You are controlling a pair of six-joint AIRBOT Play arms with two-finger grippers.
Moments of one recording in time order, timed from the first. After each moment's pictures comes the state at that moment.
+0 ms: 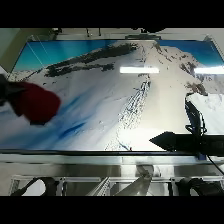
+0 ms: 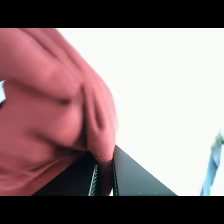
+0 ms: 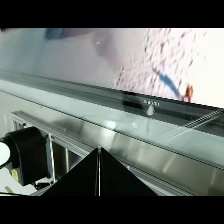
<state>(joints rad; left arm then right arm) 0.49 -1.12 1.18 0.72 -1.37 -1.37 0.12 -0.55 0.51 -0.72 1.21 1.63</state>
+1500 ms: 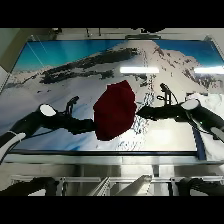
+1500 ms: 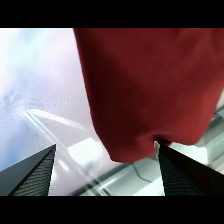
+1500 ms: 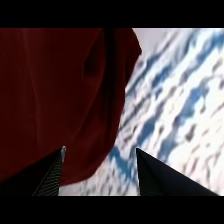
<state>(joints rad) -0.22 -1.30 0.67 0.77 -0.93 -1.22 0.15 -1.38 0.80 -0.55 0.79 1.01</state>
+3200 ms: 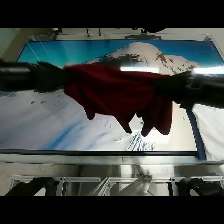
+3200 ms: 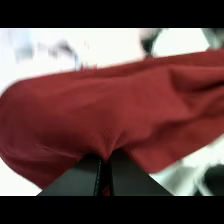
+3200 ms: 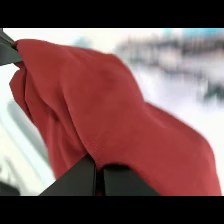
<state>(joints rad) -0.14 -0.96 1.26 0.79 -1.26 -1.24 0.16 -0.83 1.07 -0.59 1.10 1.06</state>
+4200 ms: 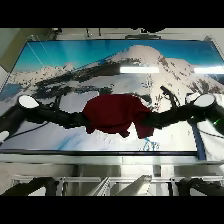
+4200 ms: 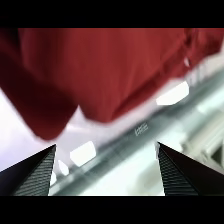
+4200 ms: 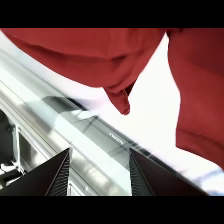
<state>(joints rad) -0.11 -1.19 0.75 0.77 -1.12 -1.16 0.10 -1.21 0.73 -0.61 1.18 1.12</state>
